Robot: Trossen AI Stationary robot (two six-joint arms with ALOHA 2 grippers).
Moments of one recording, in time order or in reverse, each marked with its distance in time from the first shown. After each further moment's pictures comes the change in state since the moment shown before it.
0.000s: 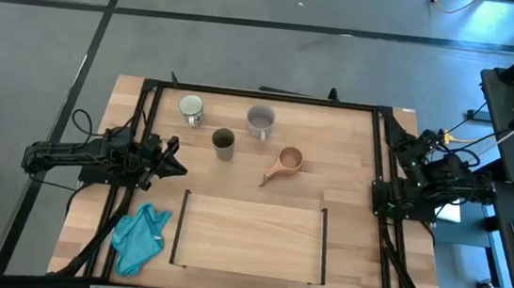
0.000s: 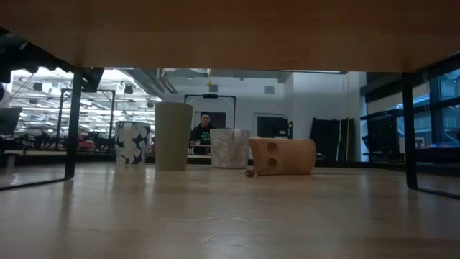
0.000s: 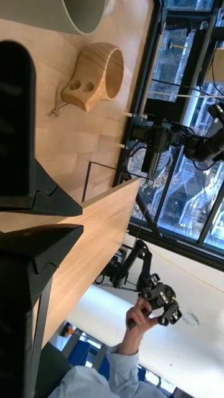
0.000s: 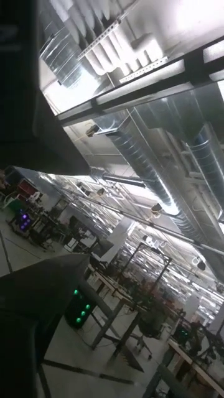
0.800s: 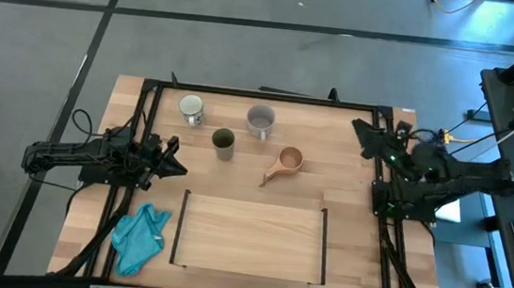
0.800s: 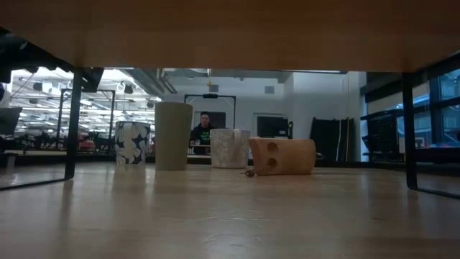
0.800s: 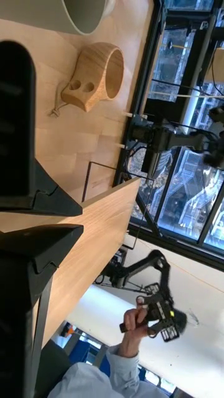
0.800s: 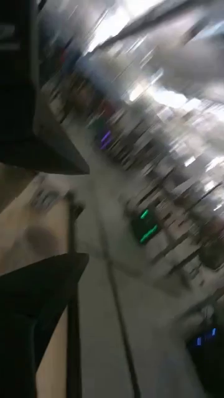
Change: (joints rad) left arm 0.000 0.000 0.000 0.000 0.000 0.000; right arm -0.004 0.440 0.410 -0.761 0.032 0.295
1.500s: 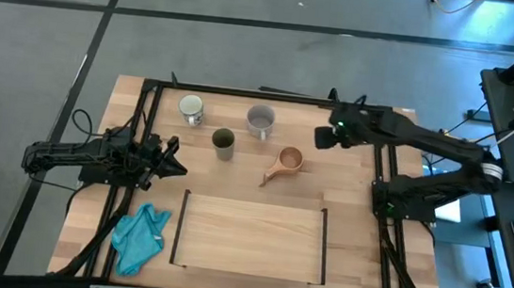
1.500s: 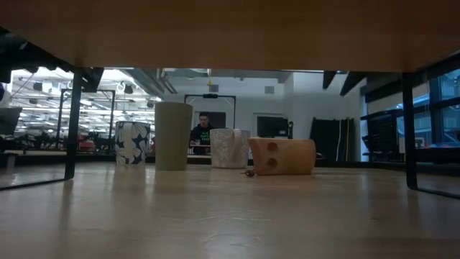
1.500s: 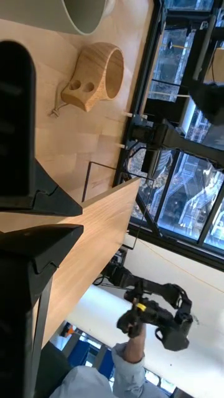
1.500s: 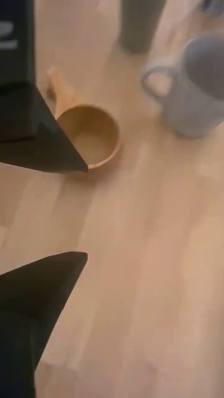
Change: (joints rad) left arm 0.000 0.000 0.000 0.000 0.000 0.000; right arm -0.467 0.731 0.472 -0.824 -0.699 0.184
